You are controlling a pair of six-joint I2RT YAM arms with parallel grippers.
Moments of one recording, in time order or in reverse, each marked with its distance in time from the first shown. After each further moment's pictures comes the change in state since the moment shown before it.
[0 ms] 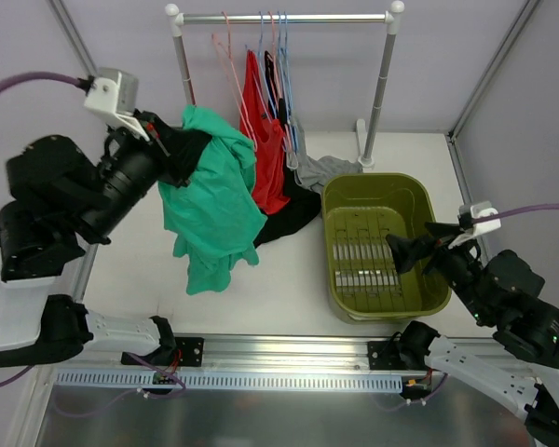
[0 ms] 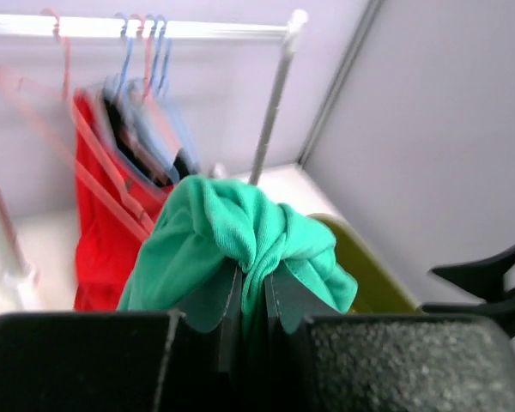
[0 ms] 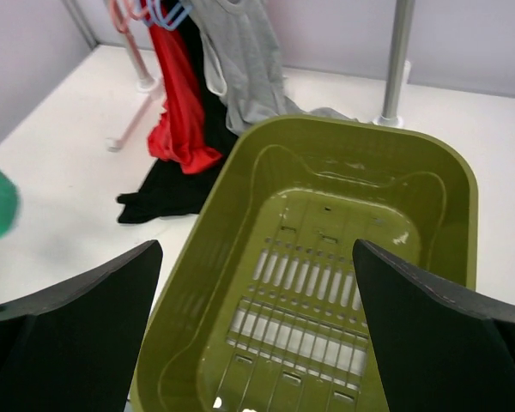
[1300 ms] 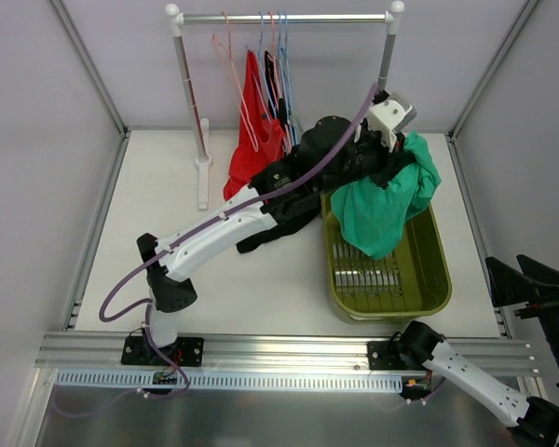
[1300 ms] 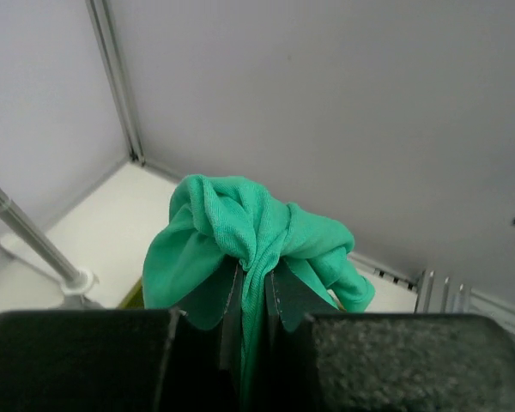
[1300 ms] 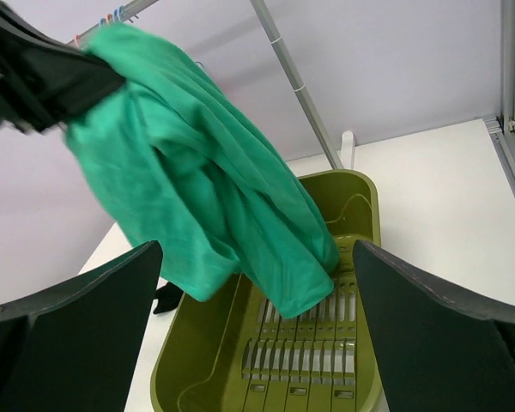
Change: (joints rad) left arm -0.014 0.747 0.226 0.547 0.592 0.173; right arm 0.000 -0.331 0.207 -0.209 0.223 0.107
